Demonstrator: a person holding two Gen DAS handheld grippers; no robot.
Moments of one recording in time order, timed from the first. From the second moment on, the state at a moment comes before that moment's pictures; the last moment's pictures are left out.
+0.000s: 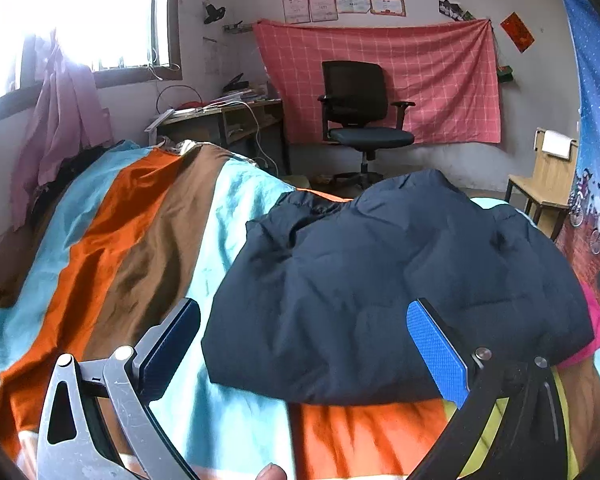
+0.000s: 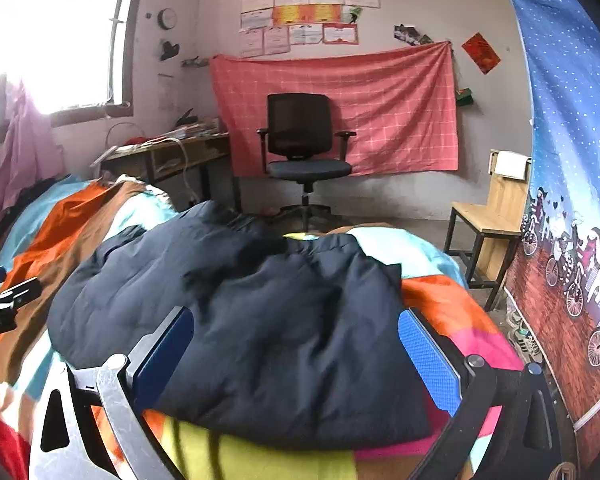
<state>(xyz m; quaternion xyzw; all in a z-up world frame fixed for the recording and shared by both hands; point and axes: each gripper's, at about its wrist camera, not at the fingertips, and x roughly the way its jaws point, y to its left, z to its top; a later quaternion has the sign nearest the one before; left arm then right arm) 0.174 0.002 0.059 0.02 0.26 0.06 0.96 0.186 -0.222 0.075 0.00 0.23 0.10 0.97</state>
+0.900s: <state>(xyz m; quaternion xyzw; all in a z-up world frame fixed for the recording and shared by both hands) 0.133 -0.022 -0.002 0.03 0.30 0.03 0.95 0.140 -0.206 0.013 0.02 0.31 0.14 0.94</state>
